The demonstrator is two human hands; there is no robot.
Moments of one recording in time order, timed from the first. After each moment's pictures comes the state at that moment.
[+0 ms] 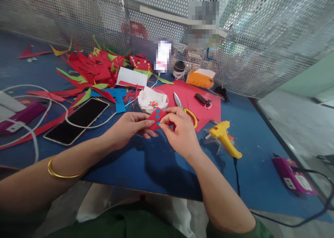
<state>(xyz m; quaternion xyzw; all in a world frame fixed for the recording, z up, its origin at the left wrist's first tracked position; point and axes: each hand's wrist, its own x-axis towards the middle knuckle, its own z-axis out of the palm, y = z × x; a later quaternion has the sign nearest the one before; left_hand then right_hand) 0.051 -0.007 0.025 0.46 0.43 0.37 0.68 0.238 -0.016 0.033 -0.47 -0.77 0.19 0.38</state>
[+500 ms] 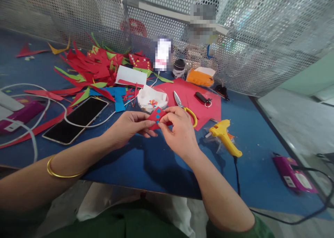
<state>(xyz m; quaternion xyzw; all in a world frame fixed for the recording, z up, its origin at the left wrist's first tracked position) 0.052 -0.008 0.026 0.48 0.44 0.37 0.67 0.234 -0.017 0.028 -0.49 -0.78 0.14 0.37</state>
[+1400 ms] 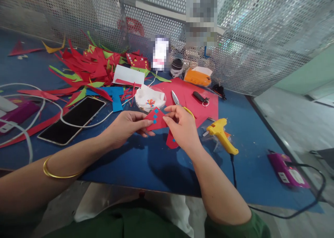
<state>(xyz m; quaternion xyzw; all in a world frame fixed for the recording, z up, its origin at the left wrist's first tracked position) 0.053 -0.007 0.025 0.48 0.46 0.37 0.66 0.241 -0.007 0.028 -0.55 -0.65 0.33 0.42</state>
